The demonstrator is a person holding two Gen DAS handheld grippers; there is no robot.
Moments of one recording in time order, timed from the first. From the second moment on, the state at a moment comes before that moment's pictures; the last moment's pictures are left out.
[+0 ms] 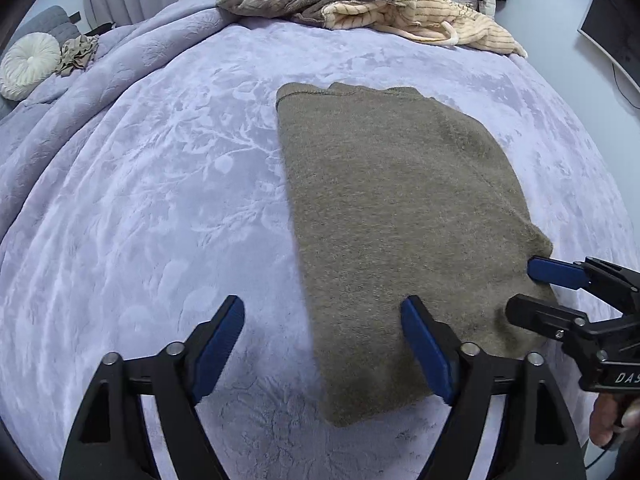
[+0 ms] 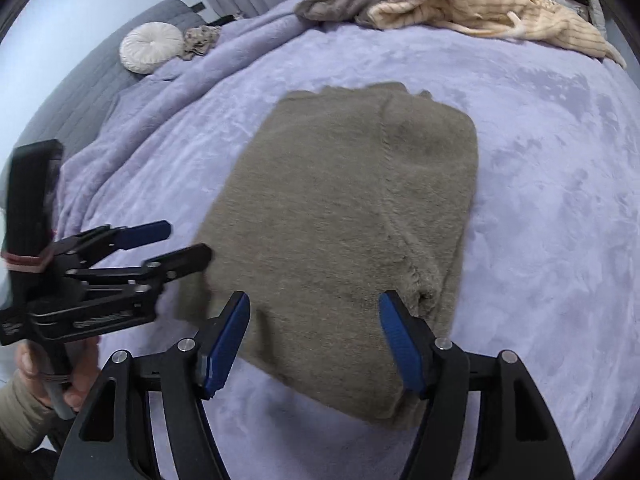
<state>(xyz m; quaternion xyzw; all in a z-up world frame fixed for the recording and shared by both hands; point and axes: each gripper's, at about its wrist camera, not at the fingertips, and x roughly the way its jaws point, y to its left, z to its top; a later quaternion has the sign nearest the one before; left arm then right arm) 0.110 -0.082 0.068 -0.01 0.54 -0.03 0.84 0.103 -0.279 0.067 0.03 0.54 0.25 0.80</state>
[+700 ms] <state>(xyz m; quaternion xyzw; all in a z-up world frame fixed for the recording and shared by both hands) 0.204 -0.057 0.030 -0.21 0.63 -0.17 0.73 0.181 -0.367 0.052 0.23 0.58 0.20 0.76</state>
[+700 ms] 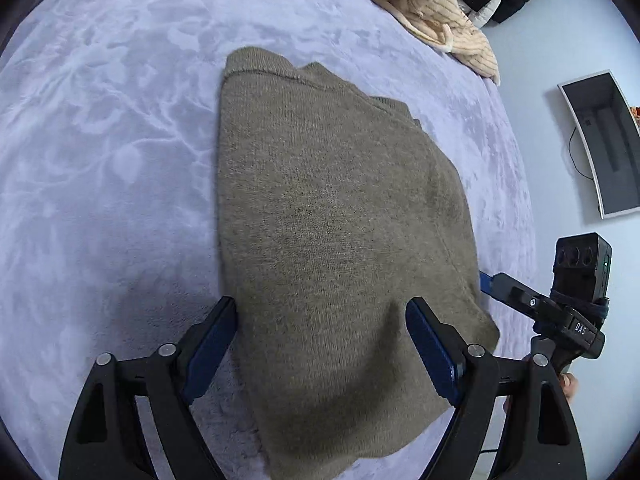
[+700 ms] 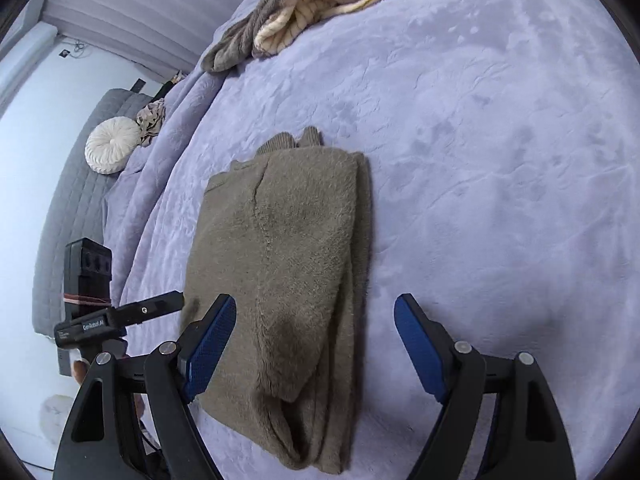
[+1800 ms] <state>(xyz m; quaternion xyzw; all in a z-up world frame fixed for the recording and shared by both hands) 0.137 -0.063 0.092 -0.12 0.57 -0.15 0.80 0.127 -0.236 0.107 0.06 0.56 0.21 0.80</state>
